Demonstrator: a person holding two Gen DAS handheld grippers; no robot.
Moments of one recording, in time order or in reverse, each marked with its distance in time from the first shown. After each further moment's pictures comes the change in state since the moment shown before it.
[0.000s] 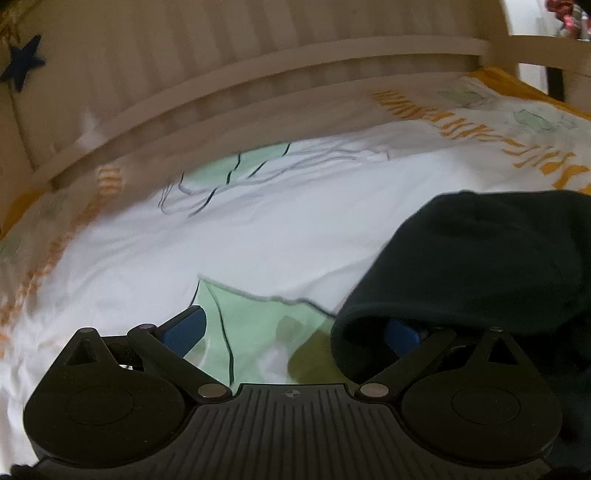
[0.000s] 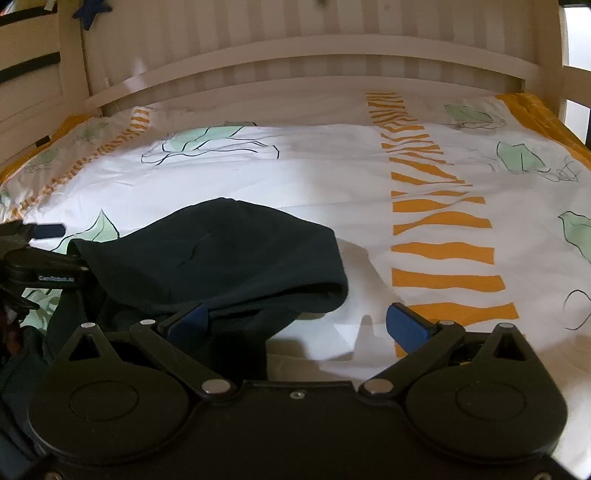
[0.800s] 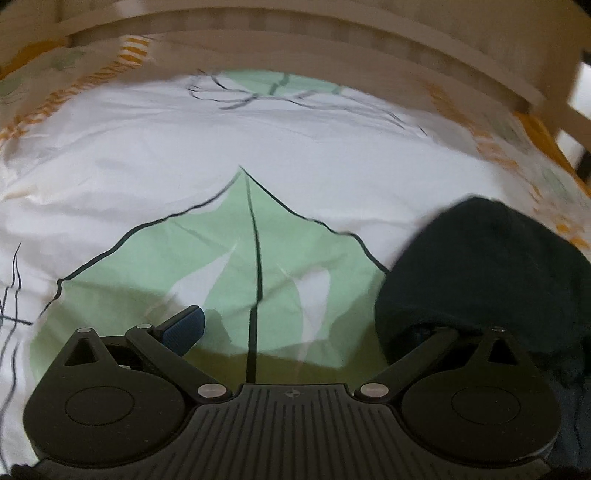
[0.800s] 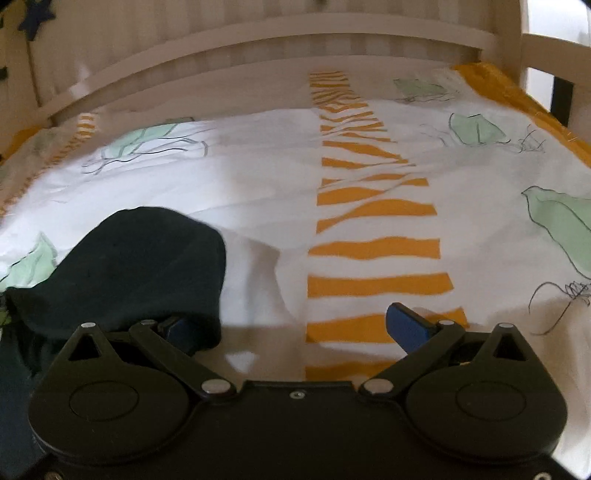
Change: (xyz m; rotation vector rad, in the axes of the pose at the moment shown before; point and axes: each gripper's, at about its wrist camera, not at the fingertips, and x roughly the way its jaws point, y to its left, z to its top) left arm 0.016 0.066 -0.032 -0.352 0.223 -0.186; right arm 0.011 -0.048 0.010 0.060 0.062 -0.083
